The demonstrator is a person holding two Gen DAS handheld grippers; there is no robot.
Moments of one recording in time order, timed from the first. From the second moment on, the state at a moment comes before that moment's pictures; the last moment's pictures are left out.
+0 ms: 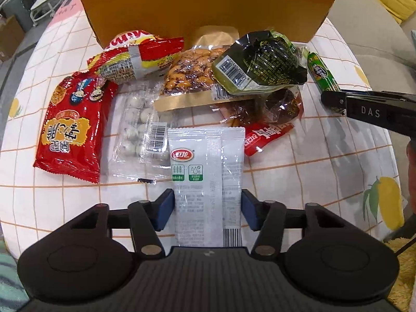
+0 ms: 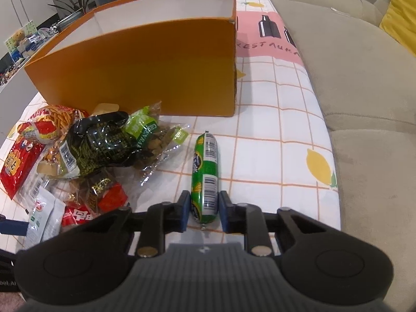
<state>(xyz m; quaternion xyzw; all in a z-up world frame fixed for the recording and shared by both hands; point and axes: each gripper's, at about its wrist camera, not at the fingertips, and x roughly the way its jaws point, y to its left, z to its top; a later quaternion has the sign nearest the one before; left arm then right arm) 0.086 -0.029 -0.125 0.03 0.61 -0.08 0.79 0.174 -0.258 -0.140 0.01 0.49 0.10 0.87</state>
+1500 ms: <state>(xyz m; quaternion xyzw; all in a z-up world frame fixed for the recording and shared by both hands) 0.226 0.007 0.041 0.01 0.43 -0.08 0.90 0.234 -0.197 0.021 0.07 0.35 0.18 0.92</state>
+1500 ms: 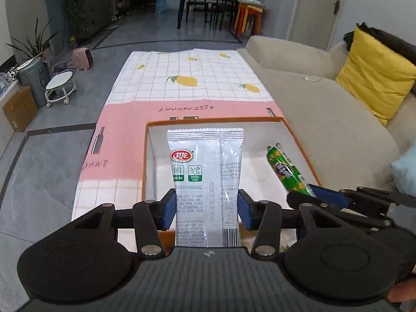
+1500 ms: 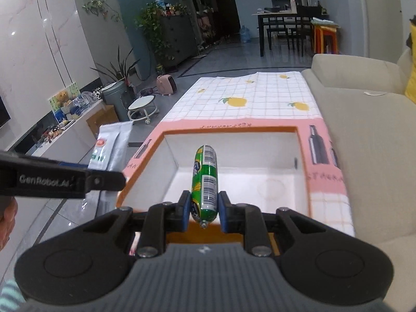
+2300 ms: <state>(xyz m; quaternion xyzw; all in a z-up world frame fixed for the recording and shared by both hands) 0.338 -0.031 -0.073 0.18 0.56 -0.08 0.81 0.352 -0.155 -0.090 0.02 0.52 0.18 0.84</state>
